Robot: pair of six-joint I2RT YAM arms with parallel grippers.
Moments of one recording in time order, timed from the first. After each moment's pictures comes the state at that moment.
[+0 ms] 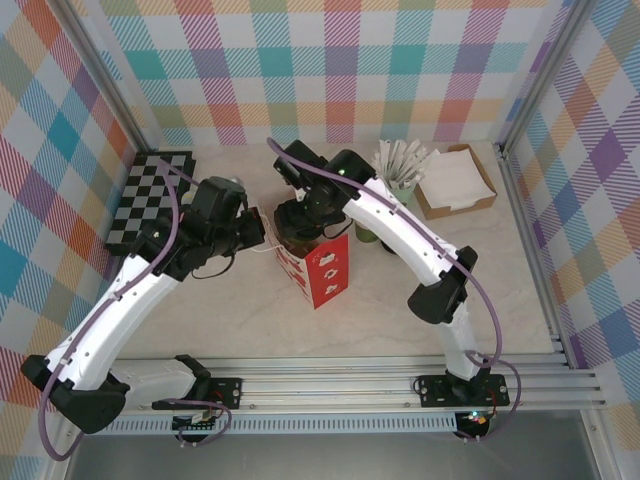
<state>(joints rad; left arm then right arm) -0.61 1.16 1.42 -1.04 -0.13 -0.73 0.91 2.10 2.47 -1.52 0.07 0.47</state>
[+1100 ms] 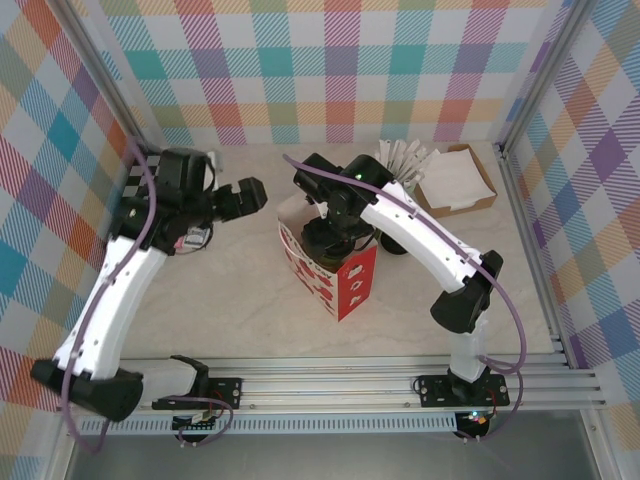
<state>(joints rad) -0.34 1.29 1.57 -1.01 0.11 -0.50 0.90 1.94 2.24 -1.63 0.08 0.38</state>
